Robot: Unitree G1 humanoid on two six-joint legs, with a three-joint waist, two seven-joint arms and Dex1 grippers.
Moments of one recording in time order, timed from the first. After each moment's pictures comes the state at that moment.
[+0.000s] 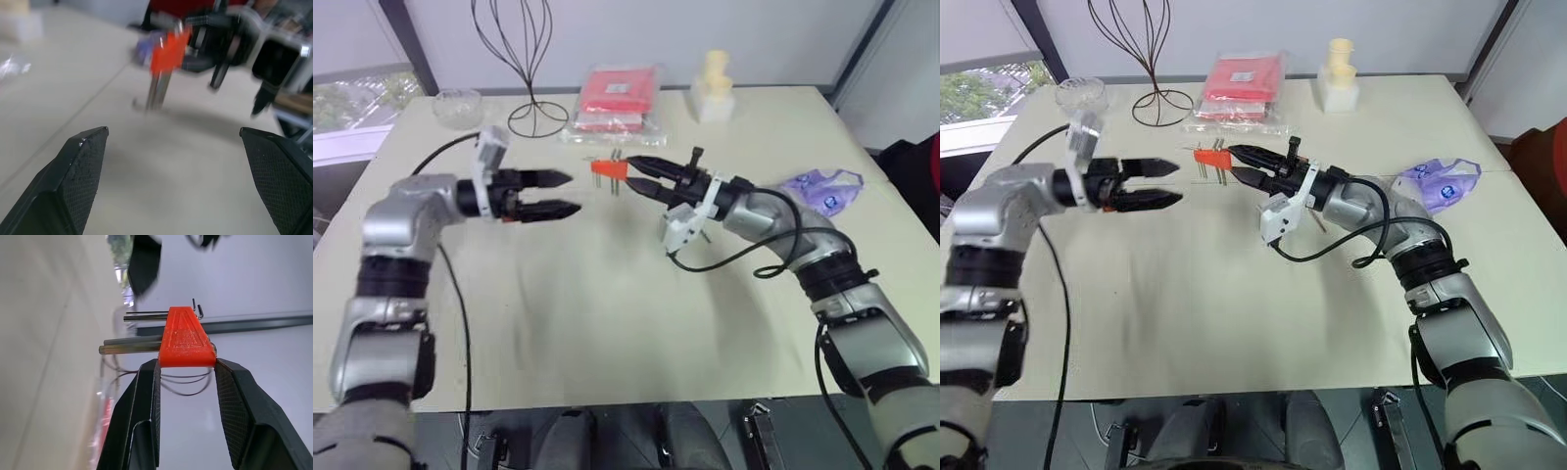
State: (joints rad) left arm -0.92 0.66 0.01 0.45 -0.53 0.55 -1.38; right arm -0.93 -0.59 0.34 0.47 -0.67 -0.89 0.12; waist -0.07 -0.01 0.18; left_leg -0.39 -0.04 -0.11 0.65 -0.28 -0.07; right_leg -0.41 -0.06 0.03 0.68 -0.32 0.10
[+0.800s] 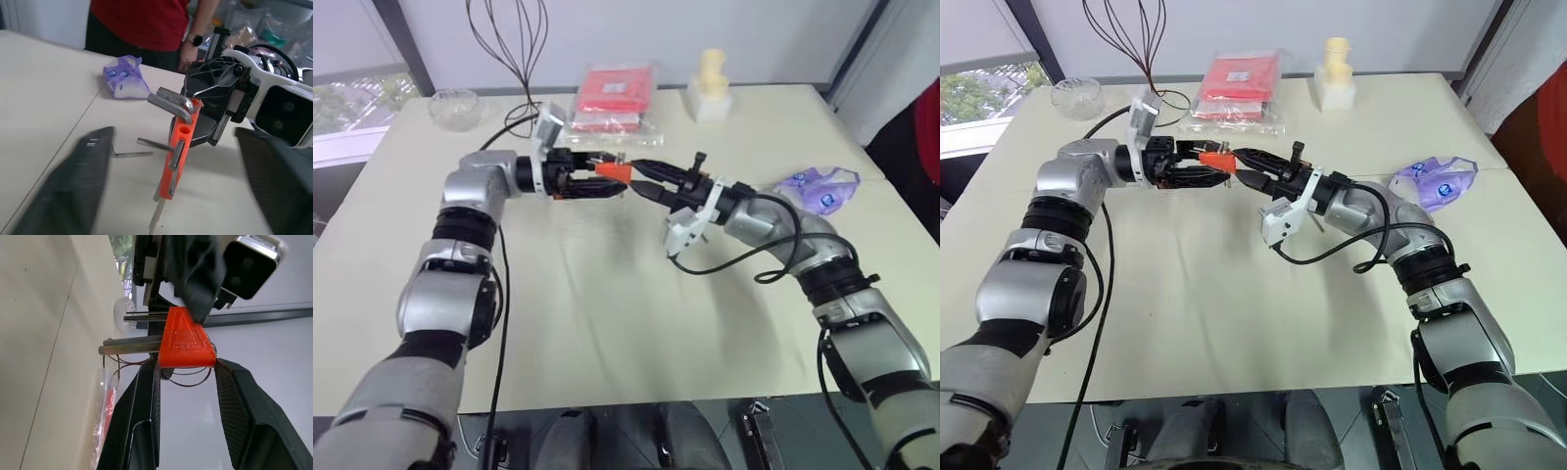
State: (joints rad) left arm -1.19 0.43 -0.02 0.93 -0.35 0.29 -1.52; right arm -0.89 -0.59 0.34 0.45 -0.69 -0.86 0.12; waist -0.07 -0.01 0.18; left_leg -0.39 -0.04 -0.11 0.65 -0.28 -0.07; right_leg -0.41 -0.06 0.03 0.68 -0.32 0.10
